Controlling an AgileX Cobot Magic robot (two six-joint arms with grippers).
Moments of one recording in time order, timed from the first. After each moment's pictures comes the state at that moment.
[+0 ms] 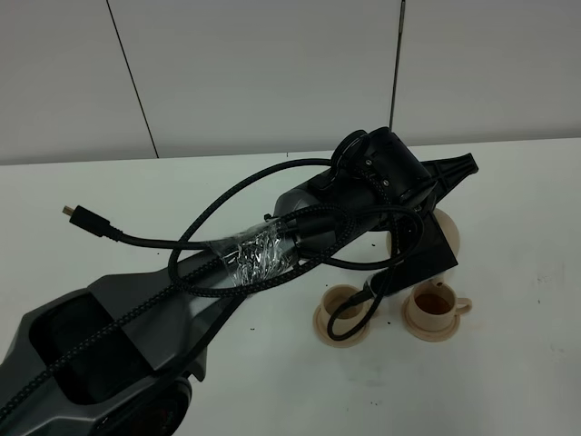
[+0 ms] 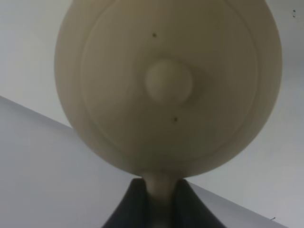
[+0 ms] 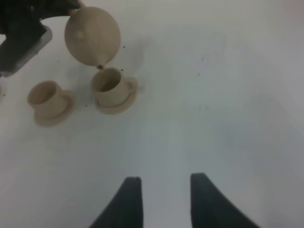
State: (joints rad) left arm -0.83 2.41 -2.17 0.49 0.72 1.83; right arm 0.04 -0.01 -0.48 0.18 1.06 0.05
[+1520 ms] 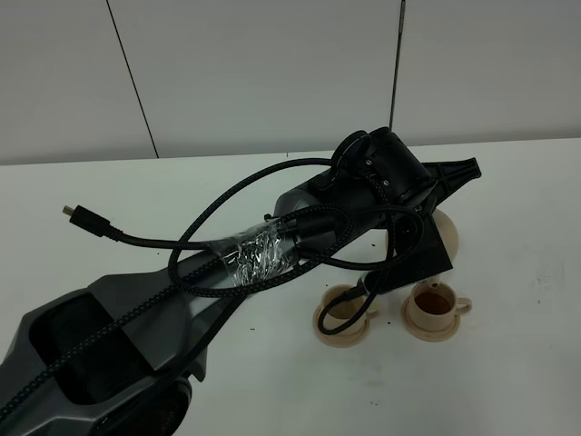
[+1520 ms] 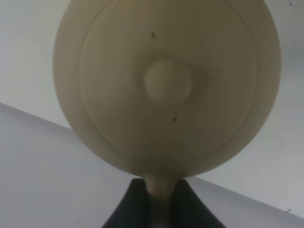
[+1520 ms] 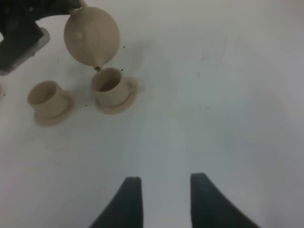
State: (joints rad) left arm -0.83 2.41 -2.17 0.49 0.71 1.91; right arm 0.04 -0.01 -0.48 0.18 1.06 0.05
